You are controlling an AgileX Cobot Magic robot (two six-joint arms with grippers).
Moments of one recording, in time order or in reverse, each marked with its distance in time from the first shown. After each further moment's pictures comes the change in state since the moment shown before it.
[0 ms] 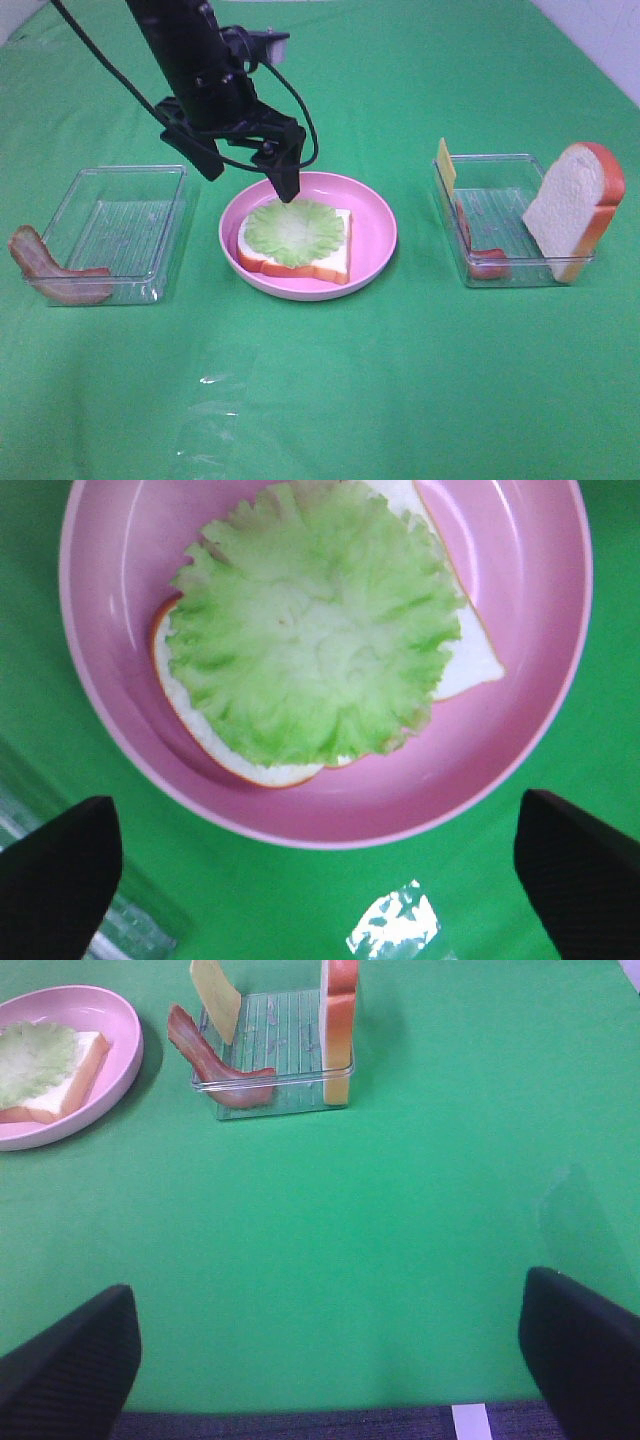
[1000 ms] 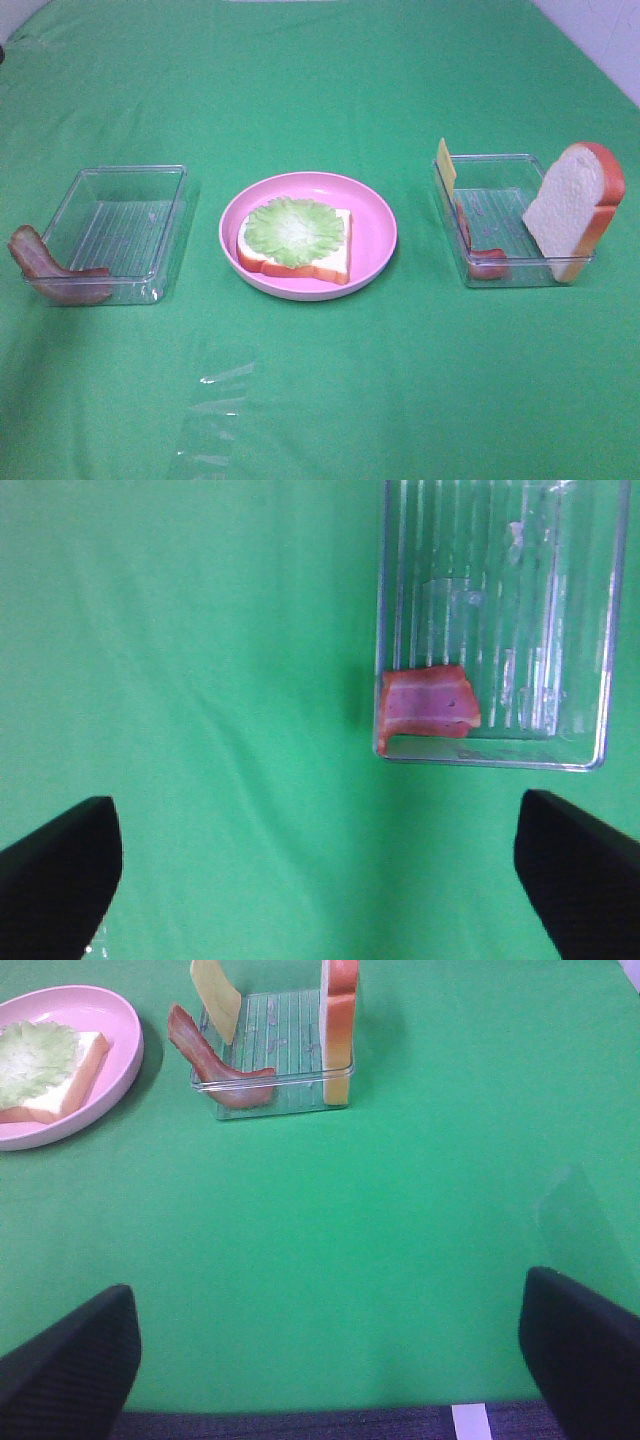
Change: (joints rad) left arm 0.467 -0.531 0.430 0.238 0.026 -0.248; right arm 0.000 0.000 0.000 0.000 0.000 0.000
